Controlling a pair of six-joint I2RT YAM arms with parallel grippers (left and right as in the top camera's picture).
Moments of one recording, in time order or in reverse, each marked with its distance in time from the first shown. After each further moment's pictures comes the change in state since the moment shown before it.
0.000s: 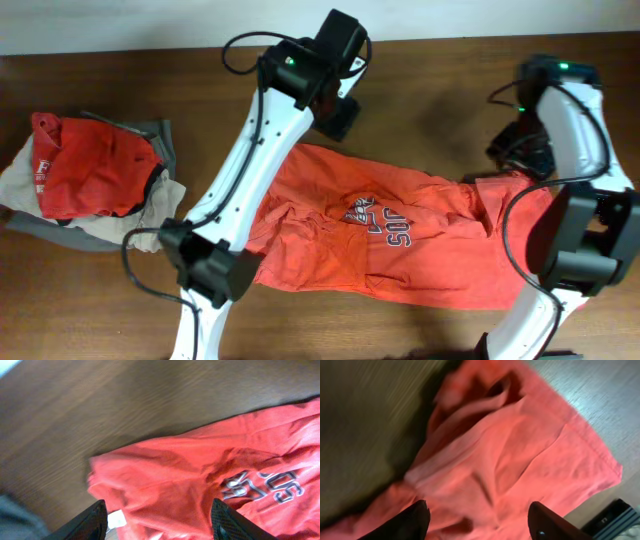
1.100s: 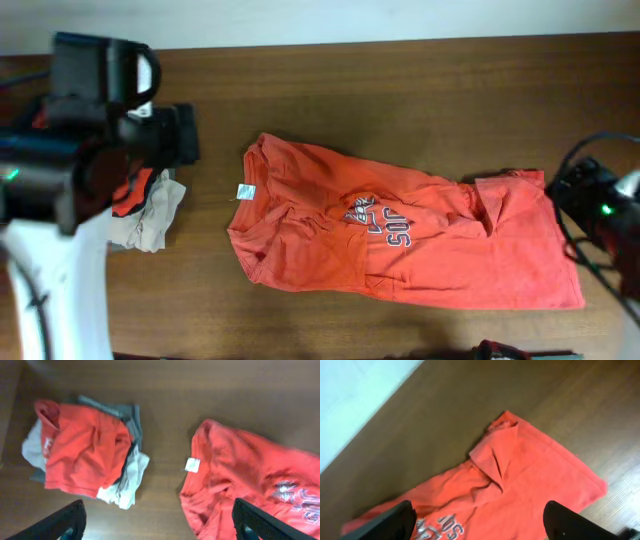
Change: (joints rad) left arm 0.383 -0.627 -0.282 -0.142 -0.090 -0.194; right arm -0.105 -0.962 -0.322 0.127 -0.163 -0.163
